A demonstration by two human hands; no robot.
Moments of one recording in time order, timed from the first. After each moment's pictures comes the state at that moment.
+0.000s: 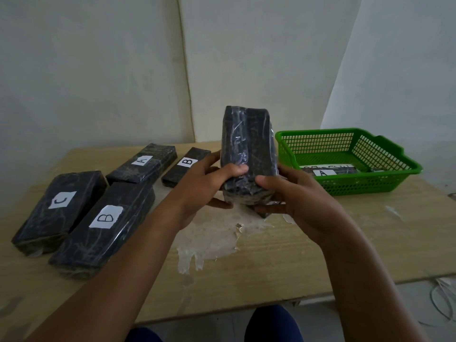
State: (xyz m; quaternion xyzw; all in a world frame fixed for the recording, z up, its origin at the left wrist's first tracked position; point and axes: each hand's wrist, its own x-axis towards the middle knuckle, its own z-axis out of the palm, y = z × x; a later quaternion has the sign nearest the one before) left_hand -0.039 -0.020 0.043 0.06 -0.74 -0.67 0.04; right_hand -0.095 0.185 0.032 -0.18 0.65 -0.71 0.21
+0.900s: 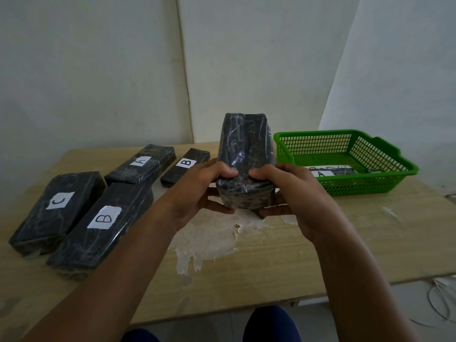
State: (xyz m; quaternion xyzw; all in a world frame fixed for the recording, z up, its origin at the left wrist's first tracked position) left_hand -0.036 -0.024 0.043 0.06 -0.69 -0.72 -0.02; right_hand -0.083 0.172 0.052 -0.10 0.74 -0.65 0.16
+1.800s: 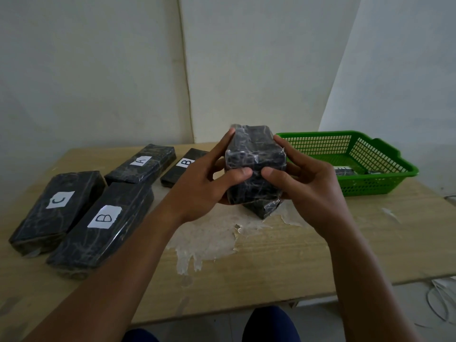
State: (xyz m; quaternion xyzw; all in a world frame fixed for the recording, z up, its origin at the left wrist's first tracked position) left_hand -0.024 -0.014 0.053 -0.06 -0.80 -0.59 0.12; right_hand -0.084 0.190 0.044 -0.26 0.67 -0.69 0.02
